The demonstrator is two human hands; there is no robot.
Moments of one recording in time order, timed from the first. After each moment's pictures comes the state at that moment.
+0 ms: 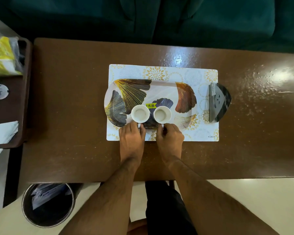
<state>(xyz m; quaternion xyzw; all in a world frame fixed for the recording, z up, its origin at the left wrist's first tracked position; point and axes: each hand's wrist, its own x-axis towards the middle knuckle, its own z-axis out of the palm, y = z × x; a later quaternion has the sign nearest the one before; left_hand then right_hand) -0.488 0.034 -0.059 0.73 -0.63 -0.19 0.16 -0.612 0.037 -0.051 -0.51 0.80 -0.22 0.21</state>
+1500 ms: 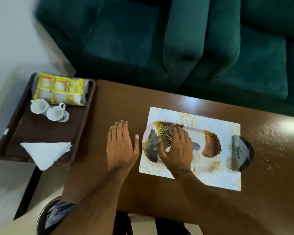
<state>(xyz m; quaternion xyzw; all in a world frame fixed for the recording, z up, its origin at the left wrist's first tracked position) -0.322 -0.051 0.011 0.77 -0.63 -0.08 0.09 -0.512 -0.063 0.018 -0.67 0.71 -0.15 0.12</state>
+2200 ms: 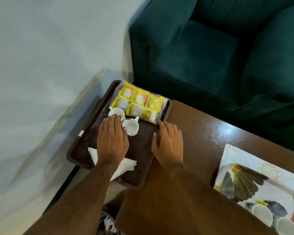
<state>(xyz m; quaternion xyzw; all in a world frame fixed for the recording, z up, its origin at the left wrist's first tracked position) -0.022 -0.086 -0.002 0.83 -0.54 0.00 0.12 -0.199 -0.148 -0.009 -0.81 0.55 -0.14 0.15</state>
